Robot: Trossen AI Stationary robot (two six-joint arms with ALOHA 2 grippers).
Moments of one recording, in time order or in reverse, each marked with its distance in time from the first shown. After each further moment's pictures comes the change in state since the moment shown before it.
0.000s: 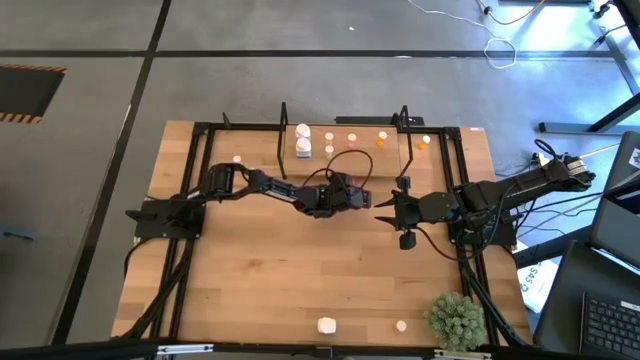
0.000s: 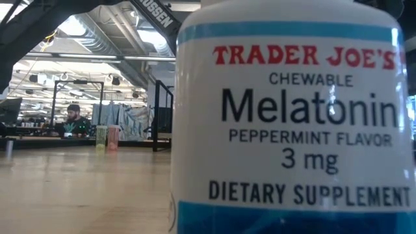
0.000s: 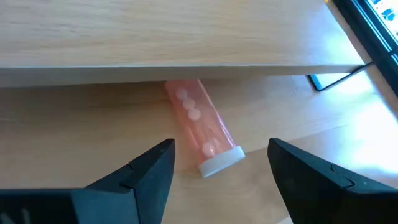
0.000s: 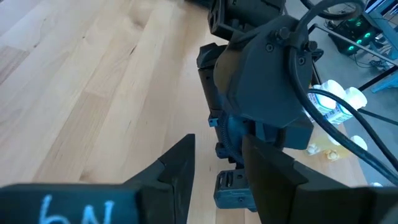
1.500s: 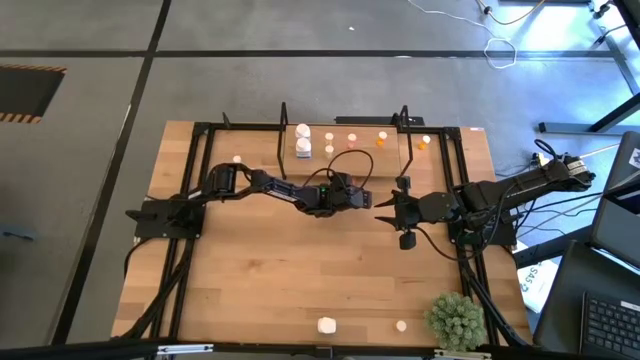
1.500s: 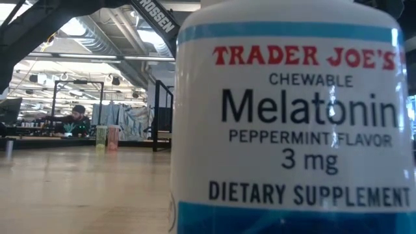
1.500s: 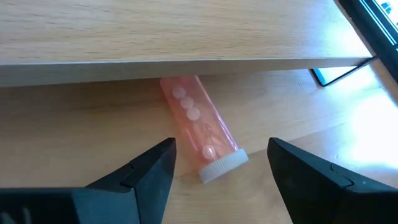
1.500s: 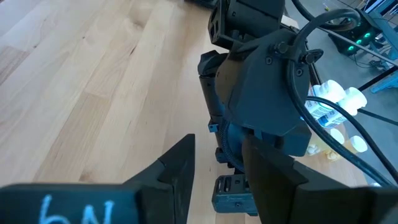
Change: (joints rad) left arm 0.009 0.025 0.002 0.026 0.020 0.025; right arm 0.000 0.000 0.000 0.001 0.000 0.000
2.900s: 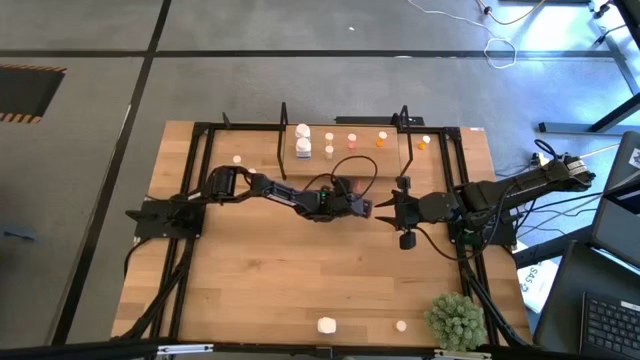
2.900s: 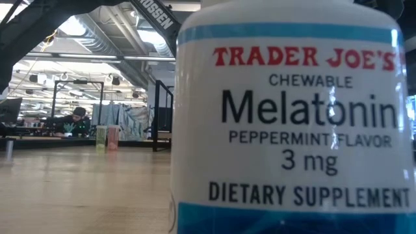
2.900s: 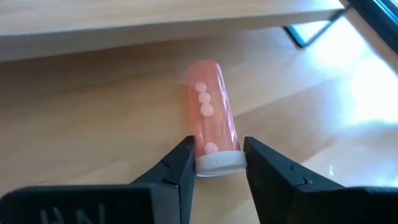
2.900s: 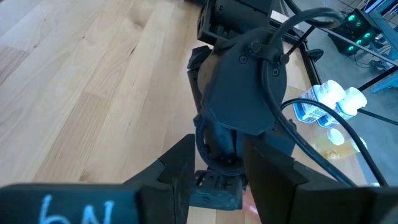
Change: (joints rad) left arm -0.038 0.001 -0.001 -0.054 0.060 0.088; right arm 0.000 0.000 0.000 0.000 0.000 0.000
